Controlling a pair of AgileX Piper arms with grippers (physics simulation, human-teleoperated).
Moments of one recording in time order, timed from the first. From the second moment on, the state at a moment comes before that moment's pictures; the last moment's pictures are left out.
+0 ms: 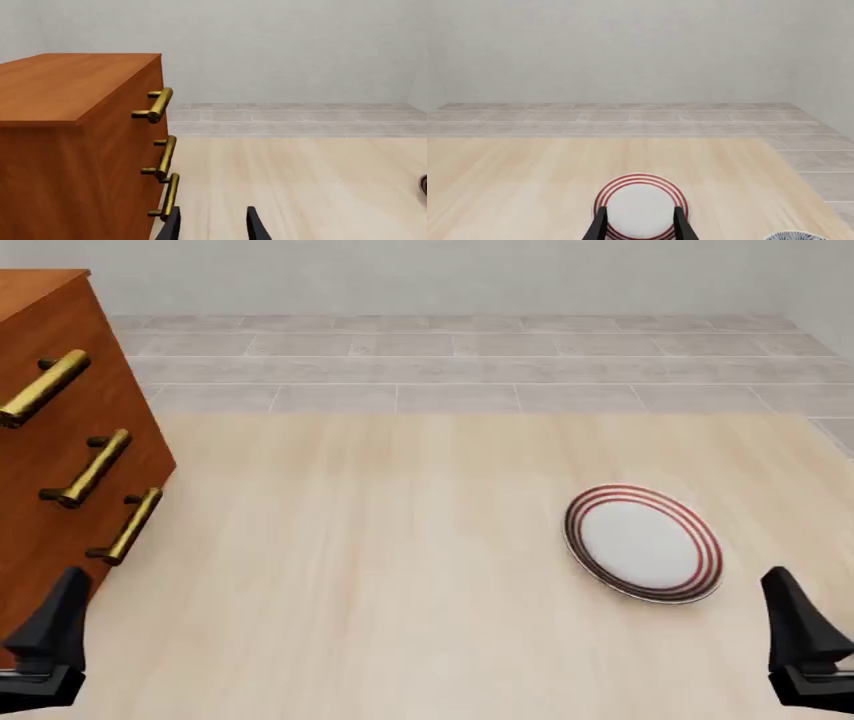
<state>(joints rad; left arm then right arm) 0.00 0.00 0.00 0.00 0.00 0.00 0.00 0.00 0.00 0.00</state>
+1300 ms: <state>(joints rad) -0.01 0.01 0.00 -0.01 0.01 -0.11 0.27 -0.49 0.37 -0.06</state>
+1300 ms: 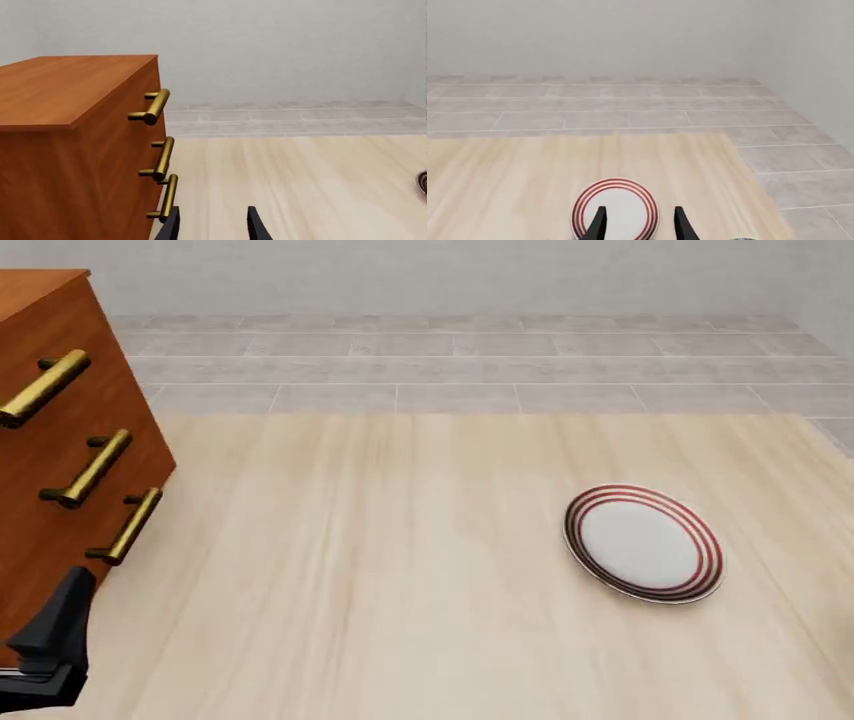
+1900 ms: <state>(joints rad) -0.02 0.01 0.00 -0.01 0.00 -0.24 0.45 -0.62 0.43 -0.06</state>
